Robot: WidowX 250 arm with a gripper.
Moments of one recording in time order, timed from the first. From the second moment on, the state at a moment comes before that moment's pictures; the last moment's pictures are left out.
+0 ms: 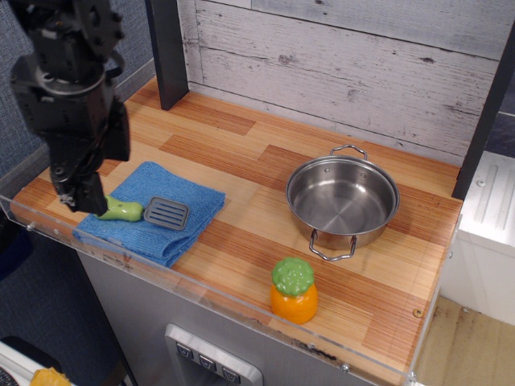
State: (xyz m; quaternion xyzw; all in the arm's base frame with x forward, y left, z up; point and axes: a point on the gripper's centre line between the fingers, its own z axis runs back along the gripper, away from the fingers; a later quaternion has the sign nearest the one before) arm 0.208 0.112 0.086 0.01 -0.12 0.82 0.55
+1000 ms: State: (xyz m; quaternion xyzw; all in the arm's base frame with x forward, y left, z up) arm 0.229 0.125 0.043 0.01 -0.10 0.84 0.53
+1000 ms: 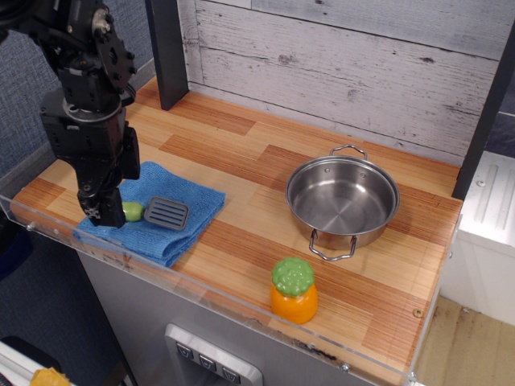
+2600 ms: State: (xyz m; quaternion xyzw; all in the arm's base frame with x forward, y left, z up) arm 0.233 0.136 0.023 0.04 -0.07 0.83 0.55
